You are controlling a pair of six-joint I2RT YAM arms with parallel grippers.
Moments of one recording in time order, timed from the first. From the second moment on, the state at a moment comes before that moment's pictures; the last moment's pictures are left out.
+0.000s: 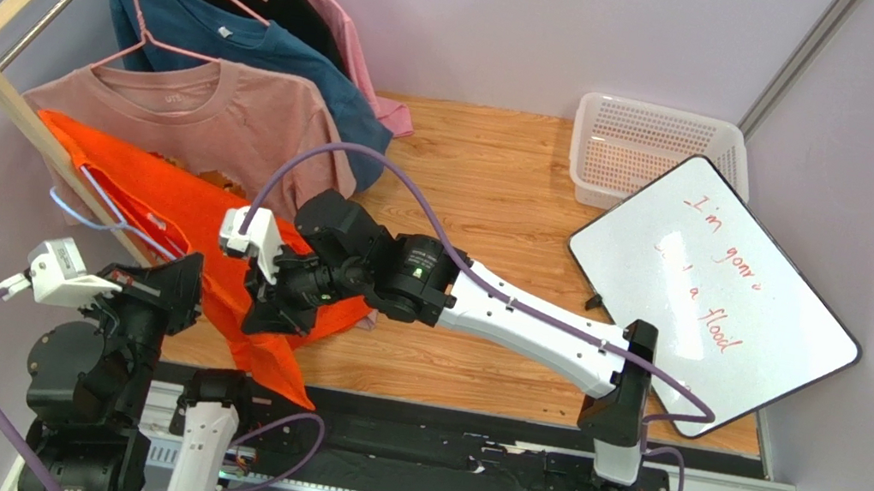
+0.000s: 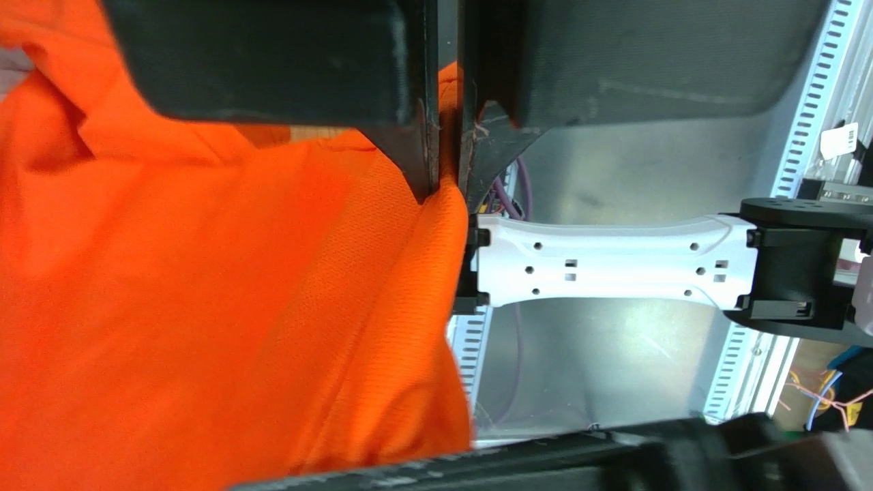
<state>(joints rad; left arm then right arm) 0.14 0.30 1.27 -1.05 -0.01 -0.72 1.31 1.91 2.04 -0.58 -0.45 0.01</state>
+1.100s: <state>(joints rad) 0.15 0.74 1.23 -0.46 -0.28 -0.65 1.05 1.70 2.11 -0.64 -0.32 -0.05</state>
